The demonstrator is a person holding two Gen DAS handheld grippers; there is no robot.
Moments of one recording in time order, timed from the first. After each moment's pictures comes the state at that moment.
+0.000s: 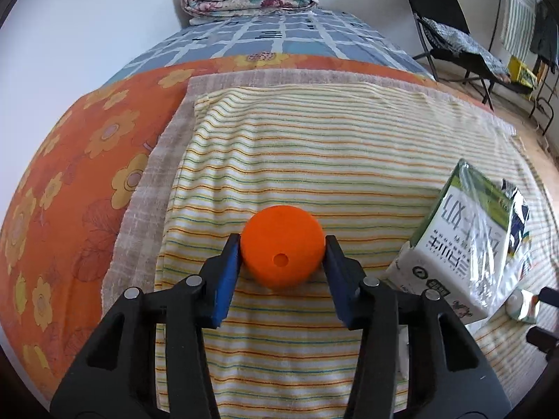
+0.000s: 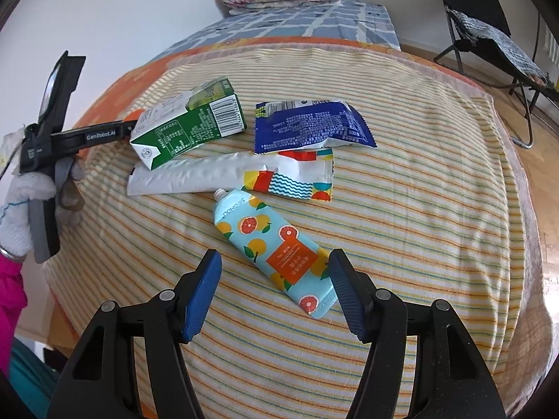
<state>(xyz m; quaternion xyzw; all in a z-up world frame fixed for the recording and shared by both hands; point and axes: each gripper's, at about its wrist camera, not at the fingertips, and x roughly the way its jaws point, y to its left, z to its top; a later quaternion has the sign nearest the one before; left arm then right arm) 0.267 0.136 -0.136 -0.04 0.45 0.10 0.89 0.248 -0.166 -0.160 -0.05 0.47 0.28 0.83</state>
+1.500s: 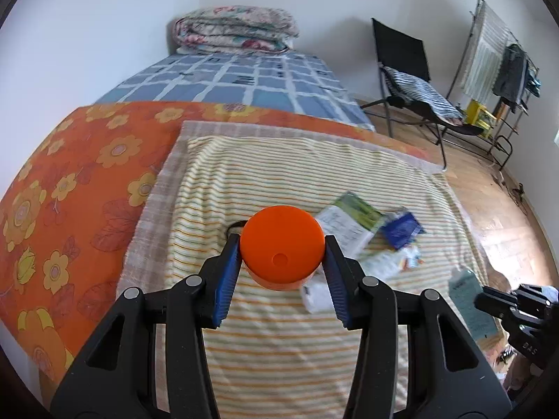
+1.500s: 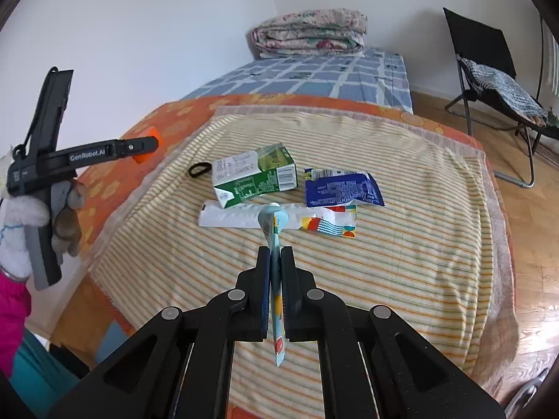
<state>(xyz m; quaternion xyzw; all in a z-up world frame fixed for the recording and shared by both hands) 0.171 0.108 -0.035 -0.10 0.37 0.03 0.92 0.193 -0.173 -0.082 -0.04 0.39 0.32 0.86</state>
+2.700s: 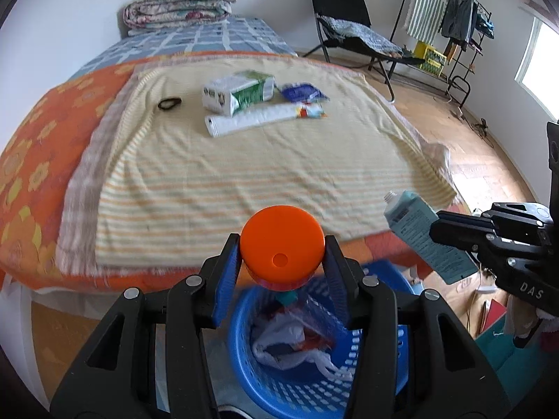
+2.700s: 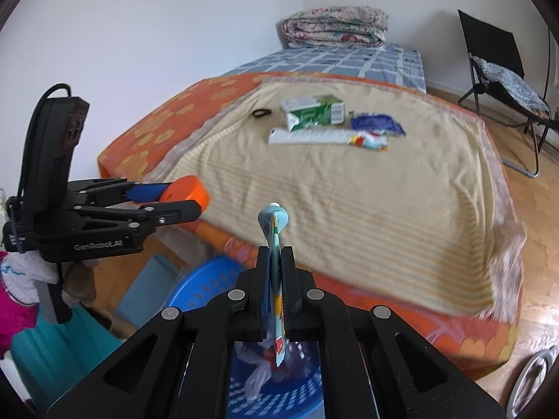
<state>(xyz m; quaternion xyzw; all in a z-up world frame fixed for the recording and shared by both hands) -0.007 -0.002 -0.081 -0.05 0.43 -0.06 0.90 0.045 -0.201 -0.101 -0.06 0.39 0.36 0.84</state>
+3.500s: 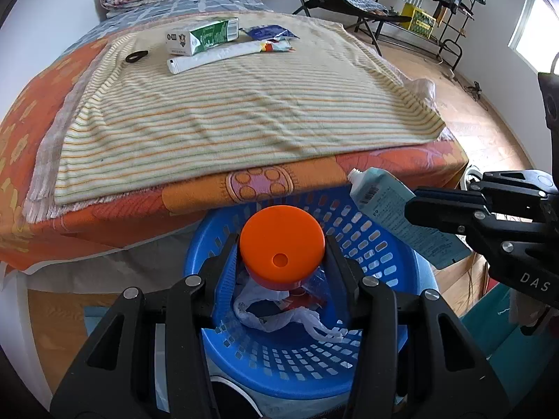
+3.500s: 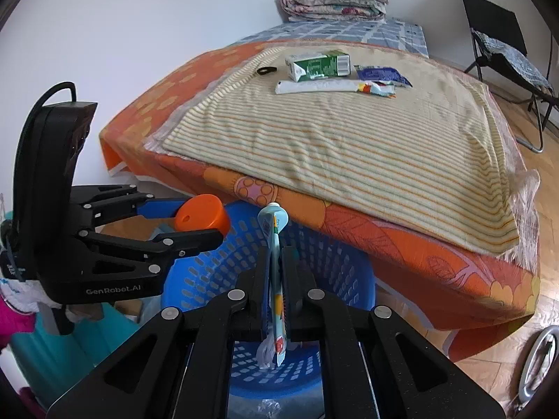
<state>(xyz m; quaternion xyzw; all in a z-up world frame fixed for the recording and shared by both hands) -0.039 -0.043 -0.129 -0.02 0.49 -0.09 0.87 0.016 -0.205 -0.139 -0.06 0.44 0.35 0.82</state>
